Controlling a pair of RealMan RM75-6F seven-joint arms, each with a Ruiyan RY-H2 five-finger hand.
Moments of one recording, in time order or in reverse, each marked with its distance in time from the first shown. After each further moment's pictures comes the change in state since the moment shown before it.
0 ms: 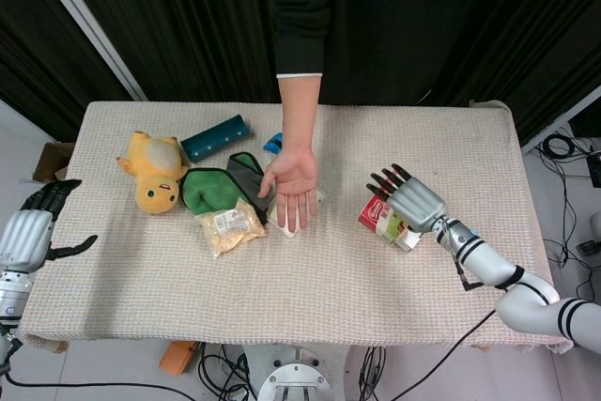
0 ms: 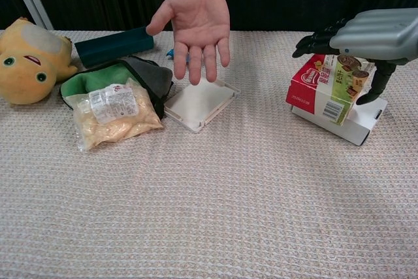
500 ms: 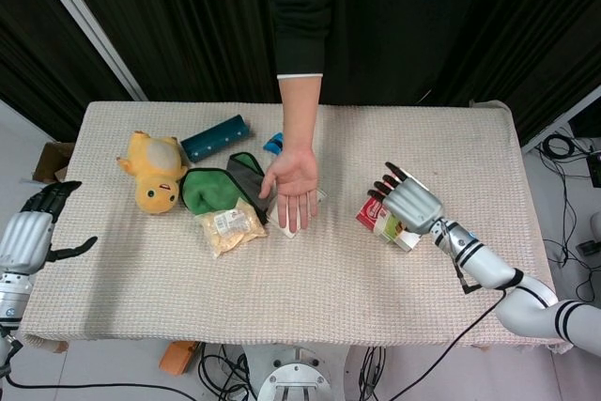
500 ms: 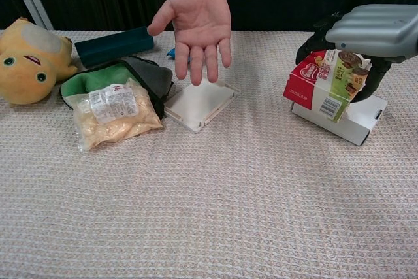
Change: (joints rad) left arm 0.005 -0.002 0.004 -0.004 -0.001 0.009 0.001; right arm -0.009 -0.019 -0.034 0.025 -0.074 0.144 0.085
